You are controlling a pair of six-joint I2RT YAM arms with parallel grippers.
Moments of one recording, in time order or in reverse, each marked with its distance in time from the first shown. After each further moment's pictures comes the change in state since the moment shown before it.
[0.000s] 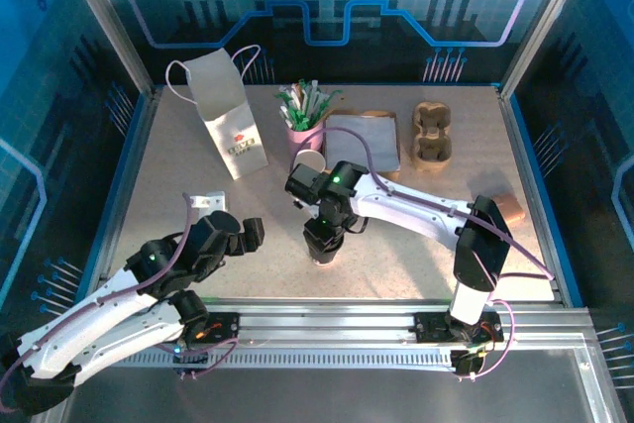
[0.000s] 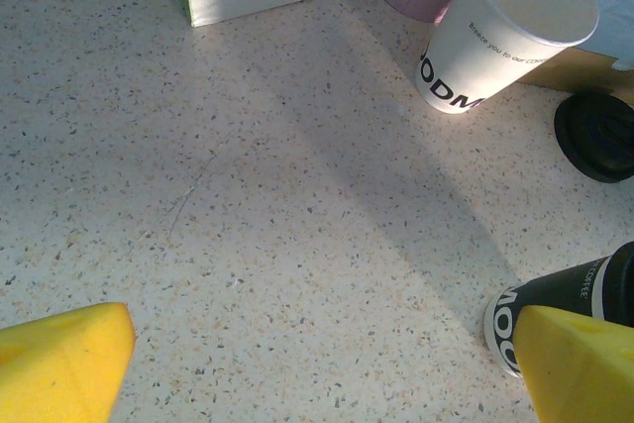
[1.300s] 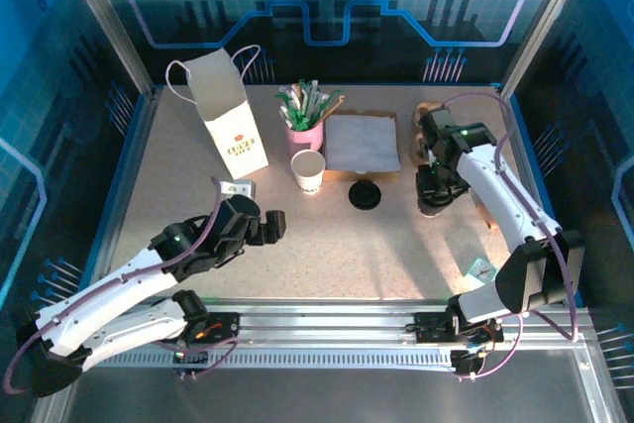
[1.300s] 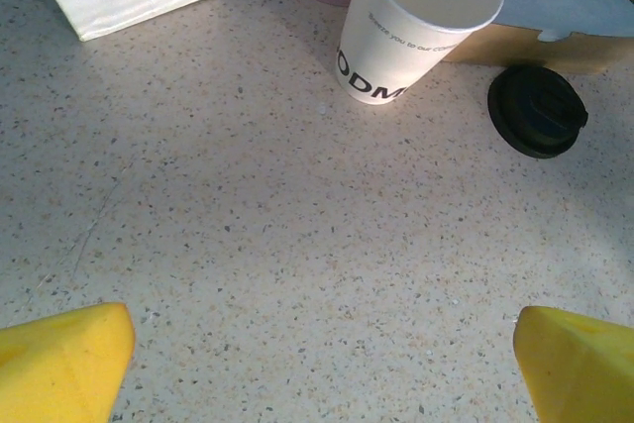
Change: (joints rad) left arm 0.001 0.198 0.072 0.151 0.102 0.091; right arm -0.769 -0.303 -0.187 -0.080 0.169 -0.053
